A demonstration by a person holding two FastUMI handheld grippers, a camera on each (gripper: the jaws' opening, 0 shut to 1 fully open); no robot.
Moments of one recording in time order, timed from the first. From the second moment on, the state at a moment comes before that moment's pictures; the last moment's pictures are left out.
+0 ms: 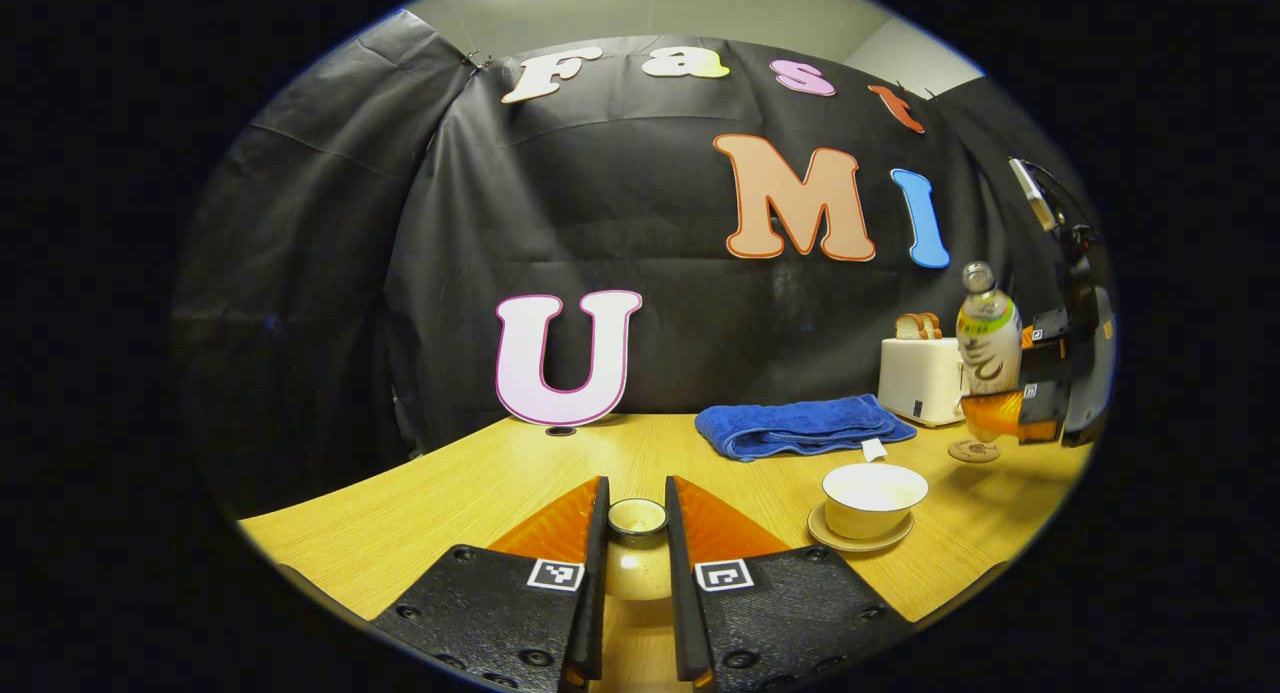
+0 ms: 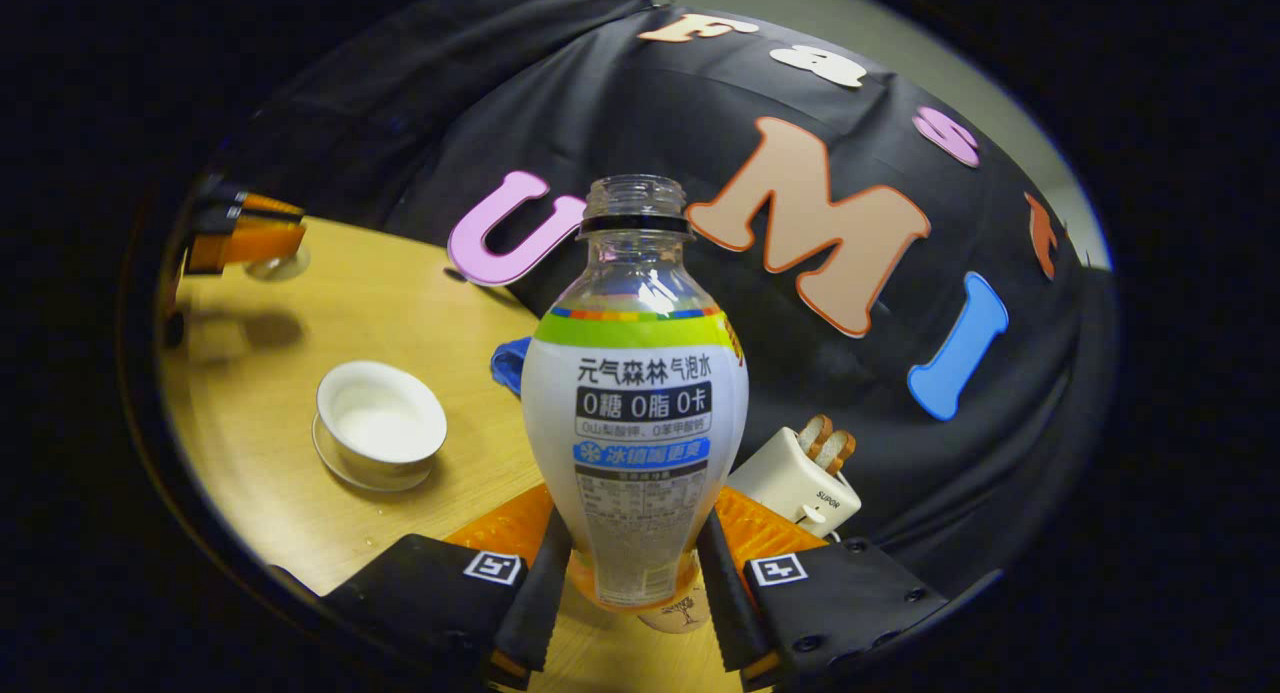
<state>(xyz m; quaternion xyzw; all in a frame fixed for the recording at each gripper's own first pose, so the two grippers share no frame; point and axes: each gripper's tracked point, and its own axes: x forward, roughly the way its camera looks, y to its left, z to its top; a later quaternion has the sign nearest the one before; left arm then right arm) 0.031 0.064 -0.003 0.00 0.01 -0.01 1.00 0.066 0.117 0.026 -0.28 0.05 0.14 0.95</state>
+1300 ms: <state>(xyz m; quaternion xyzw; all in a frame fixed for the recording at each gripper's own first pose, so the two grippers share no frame) 0.031 0.064 -0.003 0.00 0.00 -0.01 1.00 0.151 0.001 -0.042 0.00 0.12 0.06 0.99</state>
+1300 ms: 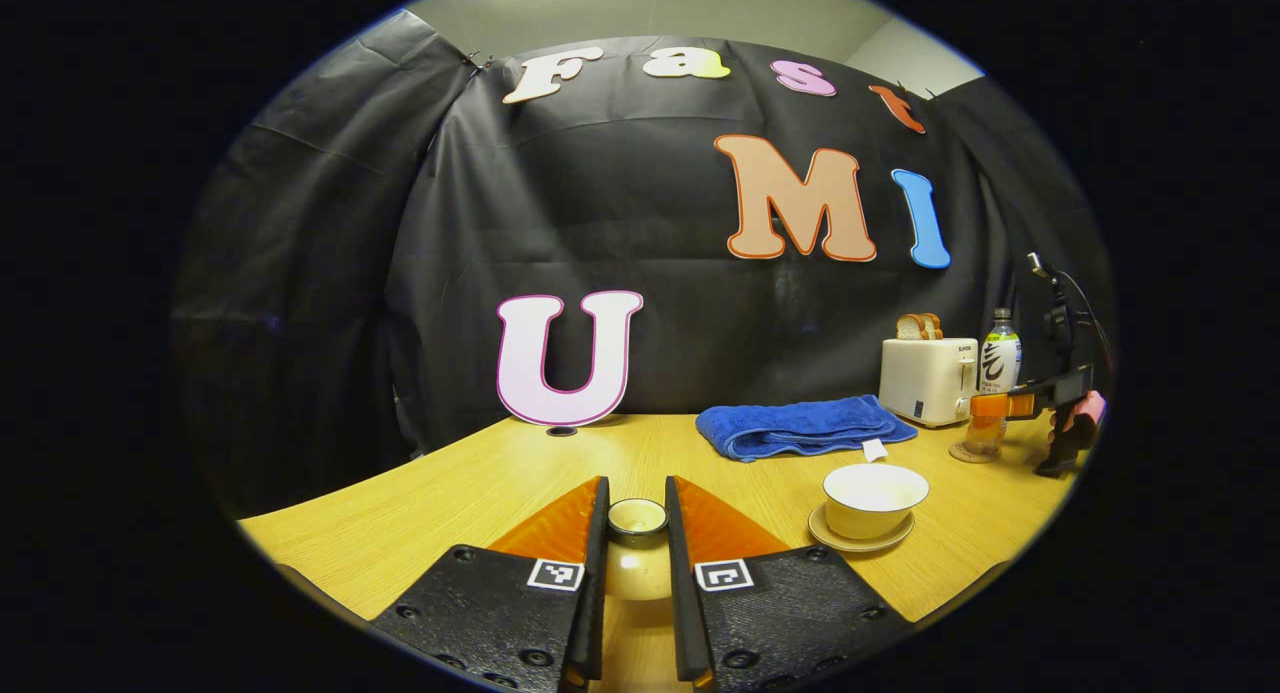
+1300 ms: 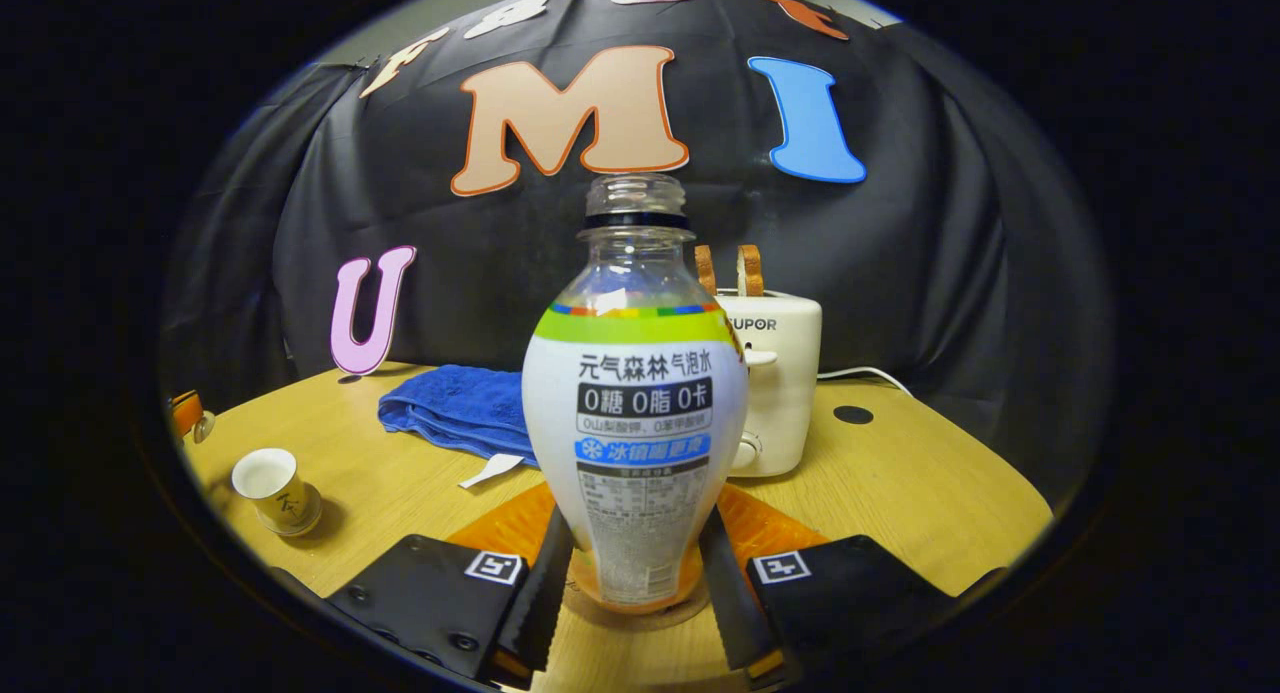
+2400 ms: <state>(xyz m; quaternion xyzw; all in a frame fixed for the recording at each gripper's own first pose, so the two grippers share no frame) 0.039 0.051 -0.005 0.00 0.01 -0.03 1.00 0.111 -0.008 -0.029 0.01 0.09 0.07 0.99</state>
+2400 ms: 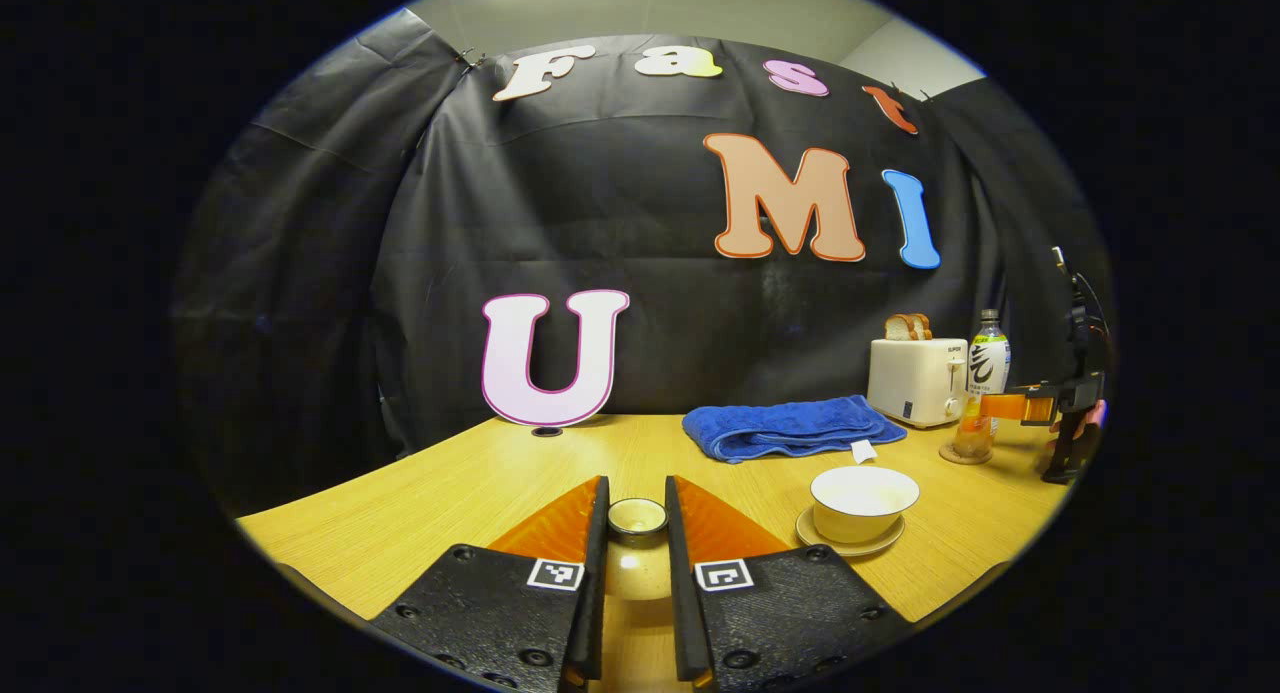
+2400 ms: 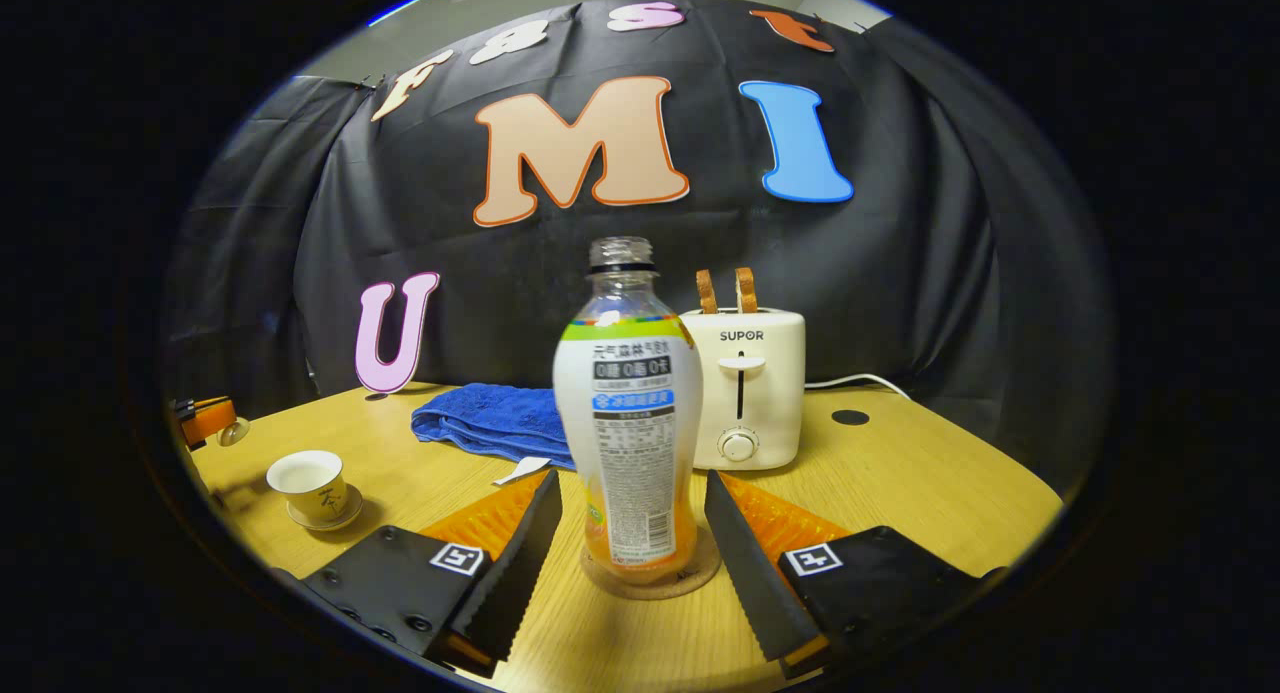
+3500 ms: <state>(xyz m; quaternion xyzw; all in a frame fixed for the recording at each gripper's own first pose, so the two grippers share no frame) 0.079 -0.063 -0.007 -0.01 0.01 -0.19 0.98 0.032 -0.044 0.001 0.00 0.00 -0.01 1.00</state>
